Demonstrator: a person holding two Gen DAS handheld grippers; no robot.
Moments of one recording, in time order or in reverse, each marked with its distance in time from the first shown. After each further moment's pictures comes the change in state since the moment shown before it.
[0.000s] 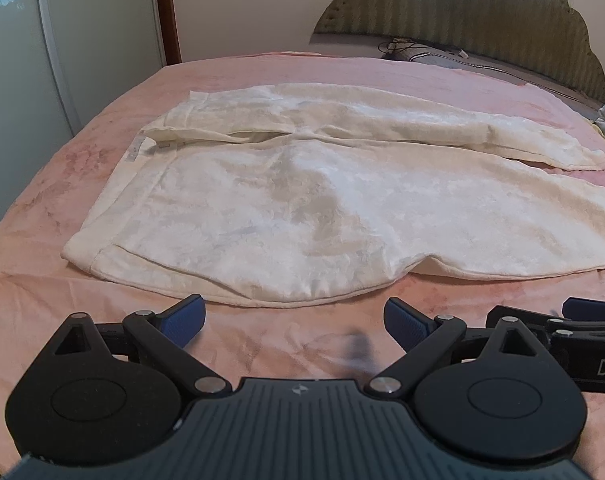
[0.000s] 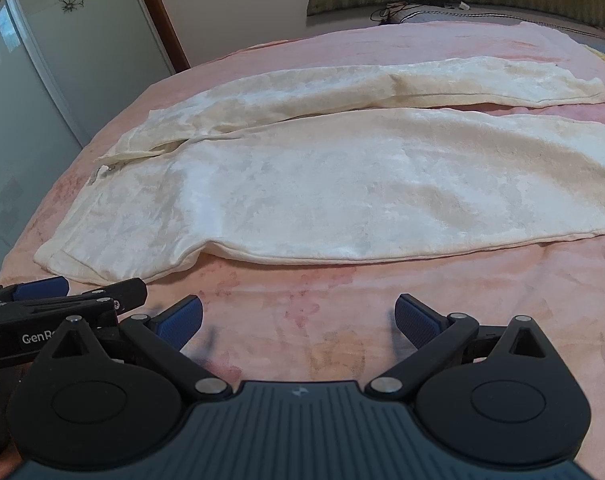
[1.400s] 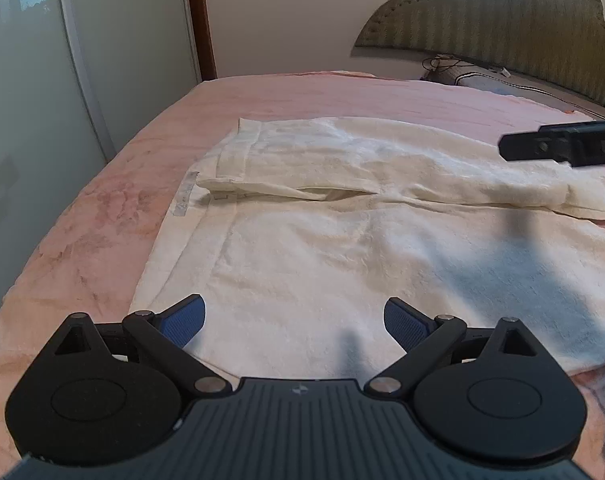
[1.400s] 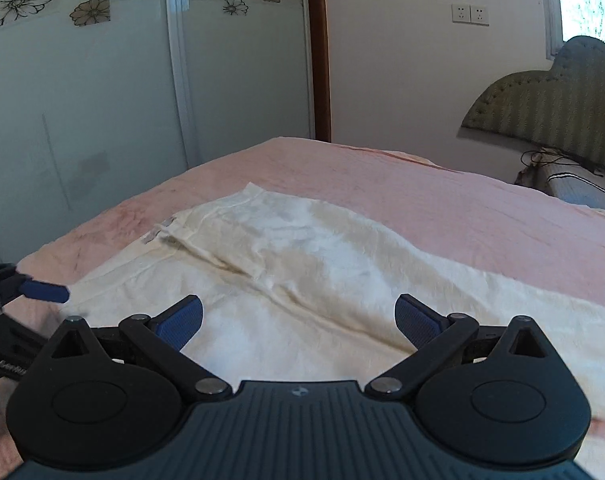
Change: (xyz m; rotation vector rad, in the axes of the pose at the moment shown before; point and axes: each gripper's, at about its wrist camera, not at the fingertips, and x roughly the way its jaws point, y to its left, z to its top) left arm 0.043 0.061 0.069 -0.046 -0.018 0.079; right arm 0.087 0.025 0.181 -0.480 -0.161 0.287
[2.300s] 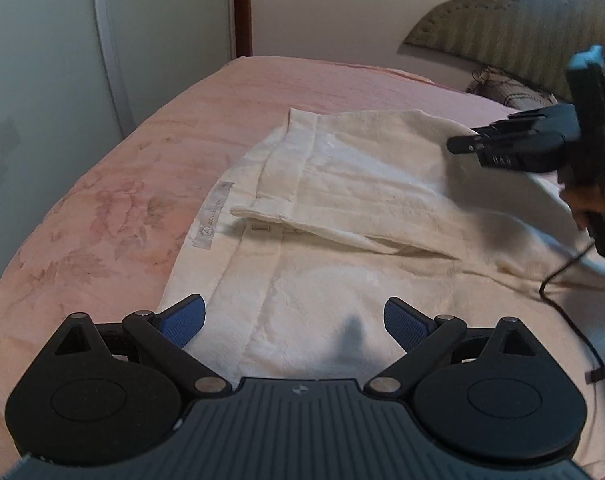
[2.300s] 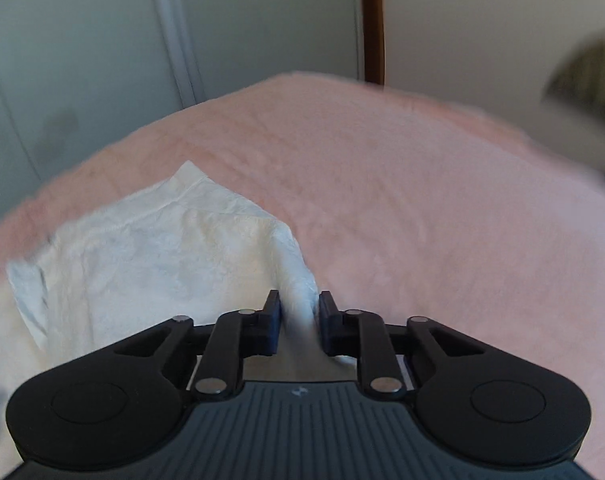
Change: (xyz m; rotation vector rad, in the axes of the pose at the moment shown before) left arm 0.069 0.049 0.047 -0.165 0.045 0.026; right arm 0.211 -0.022 0.062 -0.352 0.106 0.033
